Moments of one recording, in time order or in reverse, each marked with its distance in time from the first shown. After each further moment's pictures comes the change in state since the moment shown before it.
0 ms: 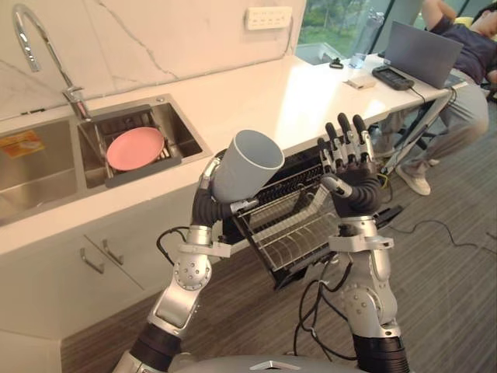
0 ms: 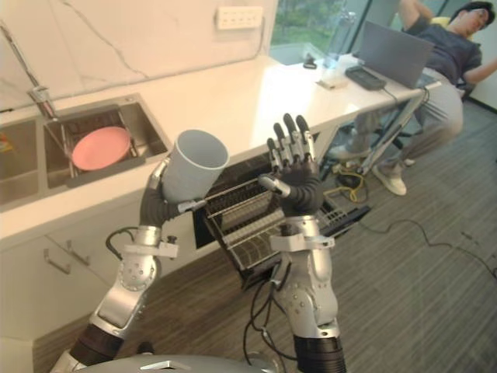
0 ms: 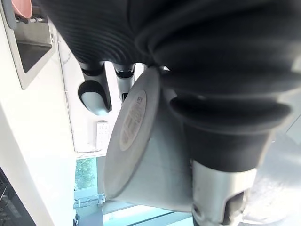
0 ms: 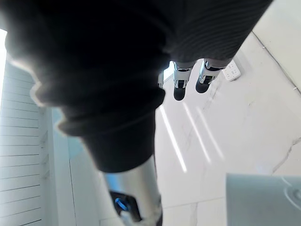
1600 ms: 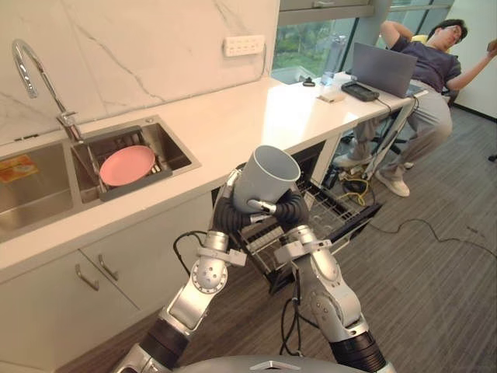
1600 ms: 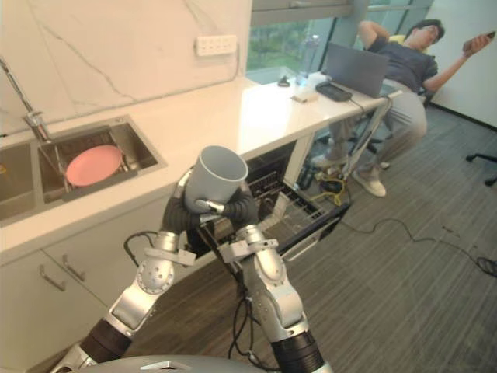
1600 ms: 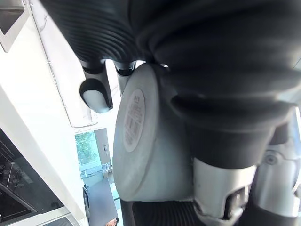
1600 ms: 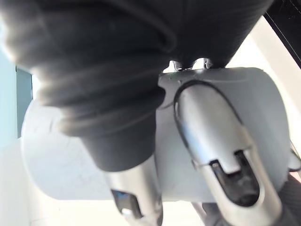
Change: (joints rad) left arm -0.037 0.006 -0.114 0.107 0.101 0.053 0.041; right arm -0.019 -0.001 0.270 0.125 -0.198 0.157 -0.174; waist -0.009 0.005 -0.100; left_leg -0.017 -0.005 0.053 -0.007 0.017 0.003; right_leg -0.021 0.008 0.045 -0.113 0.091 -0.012
